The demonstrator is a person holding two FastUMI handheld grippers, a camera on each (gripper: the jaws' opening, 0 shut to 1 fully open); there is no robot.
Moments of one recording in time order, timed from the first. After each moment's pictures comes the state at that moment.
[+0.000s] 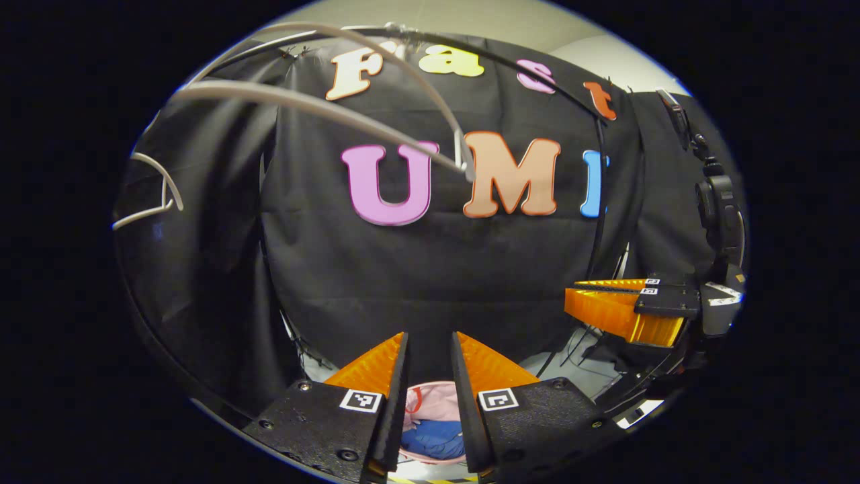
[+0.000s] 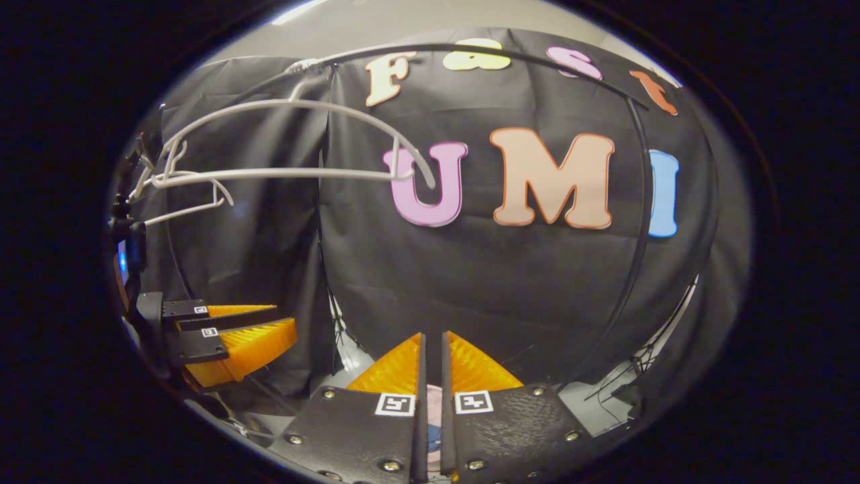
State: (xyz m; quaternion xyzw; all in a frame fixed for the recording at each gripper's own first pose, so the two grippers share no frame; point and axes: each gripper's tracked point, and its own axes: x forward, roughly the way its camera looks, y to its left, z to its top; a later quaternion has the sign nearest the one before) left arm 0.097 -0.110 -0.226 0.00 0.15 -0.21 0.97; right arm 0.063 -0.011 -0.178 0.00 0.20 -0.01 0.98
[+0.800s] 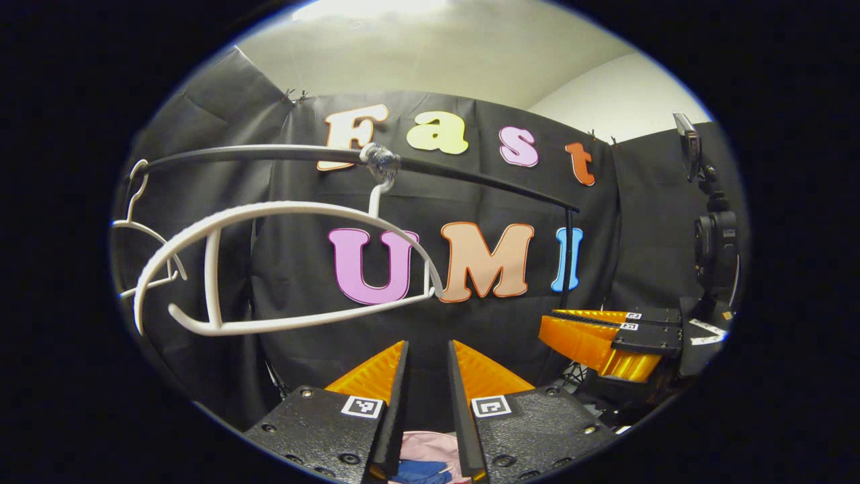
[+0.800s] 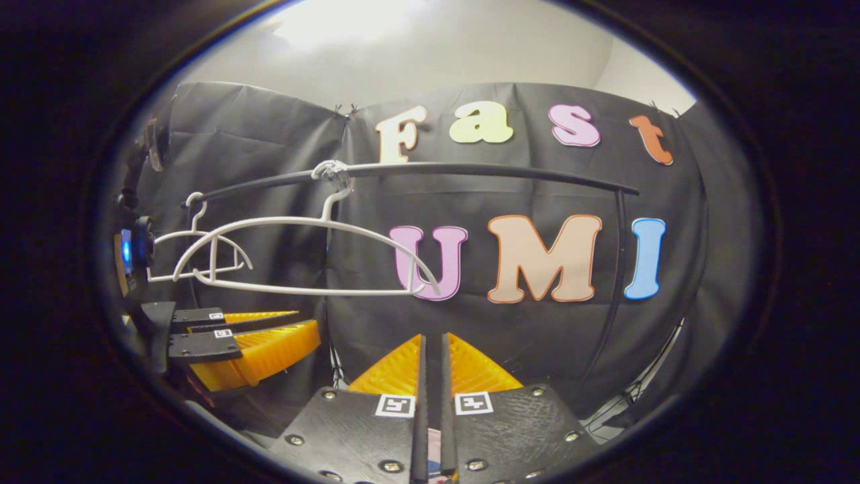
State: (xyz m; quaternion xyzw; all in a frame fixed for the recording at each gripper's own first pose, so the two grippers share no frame) left arm 0.093 -0.110 -0.139 -0.05 0.03 -0.24 0.97; right arm 0.051 -0.002 -0.049 0.00 0.09 -0.01 1.00
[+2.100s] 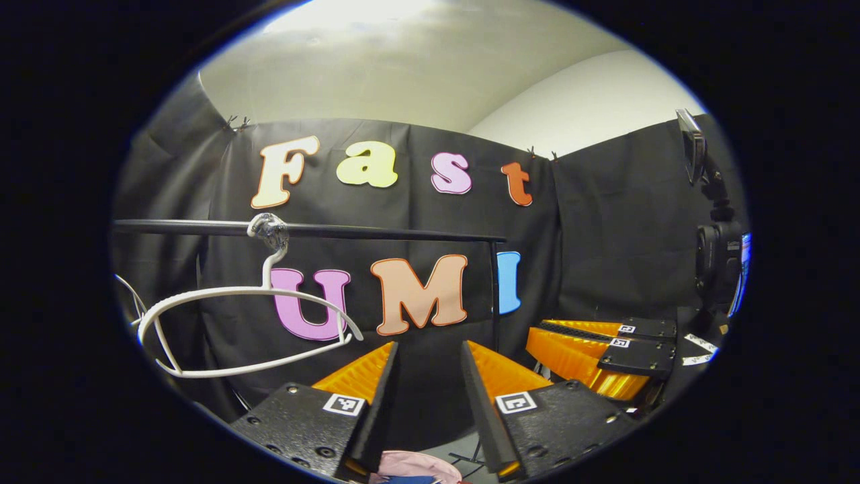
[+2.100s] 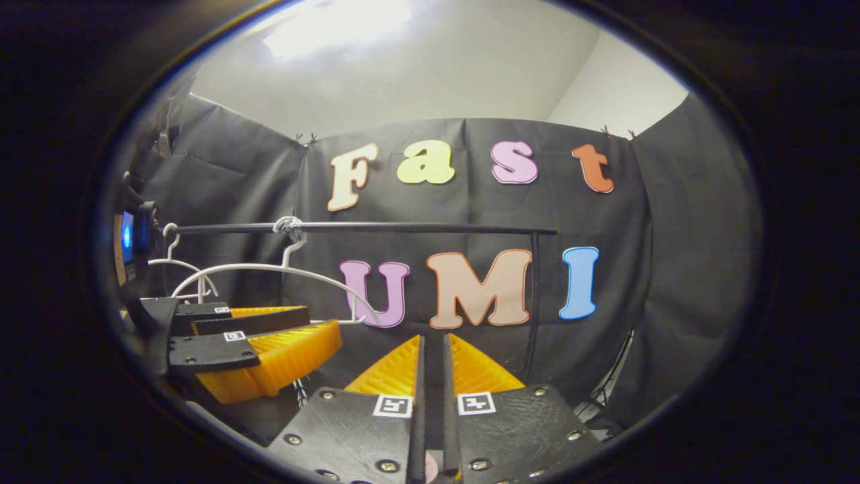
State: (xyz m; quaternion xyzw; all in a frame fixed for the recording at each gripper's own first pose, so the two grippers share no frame) left arm 0.042 -0.199 -0.077 -0.03 -0.03 -0.35 0.94; right arm -0.014 -0.066 0.013 -0.02 0.02 -0.12 0.99
